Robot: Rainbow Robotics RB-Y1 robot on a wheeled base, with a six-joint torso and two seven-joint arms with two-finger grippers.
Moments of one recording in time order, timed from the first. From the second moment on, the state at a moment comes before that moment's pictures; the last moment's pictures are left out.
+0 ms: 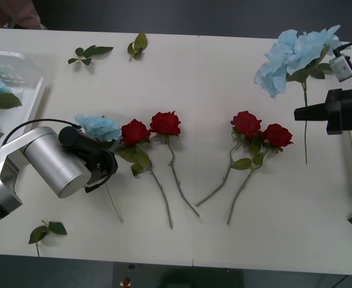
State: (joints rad) right arm -0.43 -0.65 -0.30 -1.42 -1.53 1.60 2.30; left arm -0.44 0.73 -0.70 -1.69 0.50 1.15 -0.35
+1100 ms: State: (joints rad) right arm -0.79 -0.50 -0.30 -1.42 -1.80 1.63 1.82; left arm -0.20 0.95 0.11 -1.91 0.56 1.42 -1.13
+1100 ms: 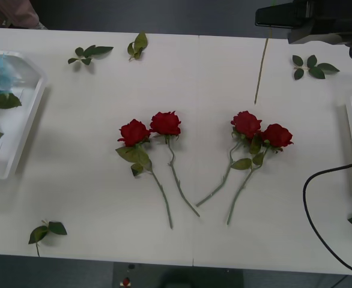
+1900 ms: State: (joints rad) right arm -0.88 -0.35 -0.24 -1.42 -1.80 1.59 1.83; left arm -0.09 0.97 0.11 -1.63 0.56 1.26 -1.35
